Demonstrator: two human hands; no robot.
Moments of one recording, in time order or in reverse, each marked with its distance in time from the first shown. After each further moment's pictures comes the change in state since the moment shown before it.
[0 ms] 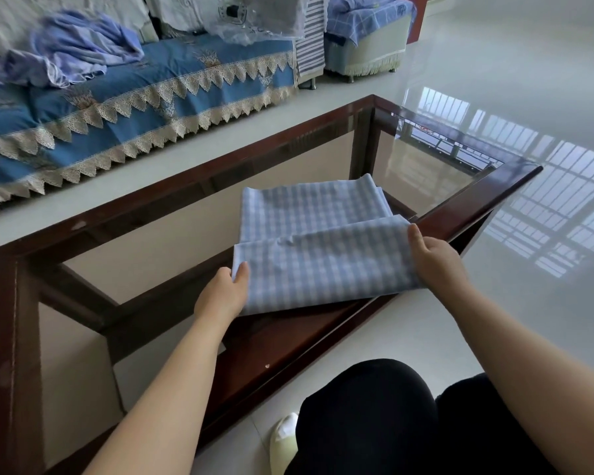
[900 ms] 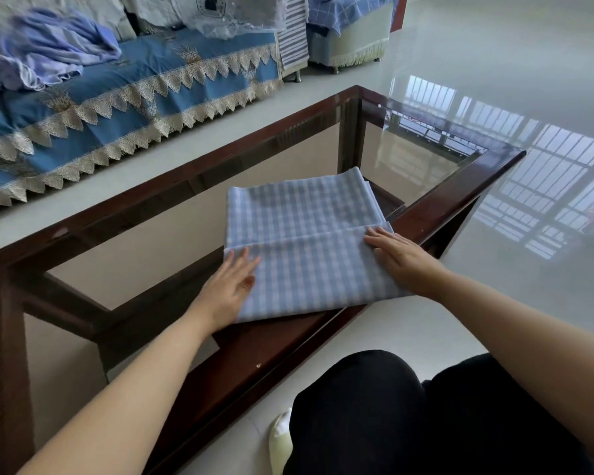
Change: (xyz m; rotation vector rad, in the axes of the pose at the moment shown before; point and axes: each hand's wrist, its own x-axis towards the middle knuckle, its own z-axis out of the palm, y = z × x) left_hand 0.015 -0.017 0.008 0.094 -0.244 0.570; right_hand 0.004 0.020 0.009 -0.255 -0.351 -0.523
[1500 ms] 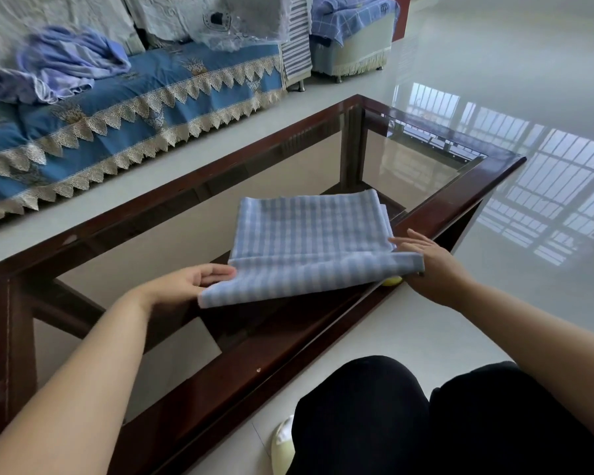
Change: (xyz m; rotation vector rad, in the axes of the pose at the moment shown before) left_hand 0.000 -0.032 -0.071 -0.685 -0.412 -0.195; right_hand -0.027 0.013 -0.020 -0.028 0.327 -0.289
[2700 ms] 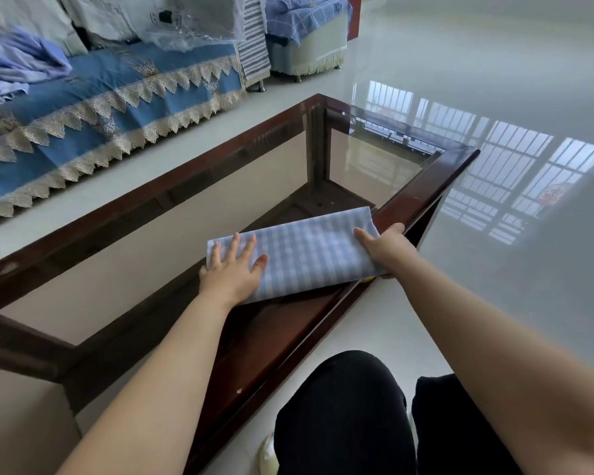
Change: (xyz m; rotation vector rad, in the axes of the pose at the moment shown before) left_hand 0.087 0.057 0.096 0.965 0.433 -0.125; right_hand 0.061 -0.011 0.014 0.300 -0.090 1.271
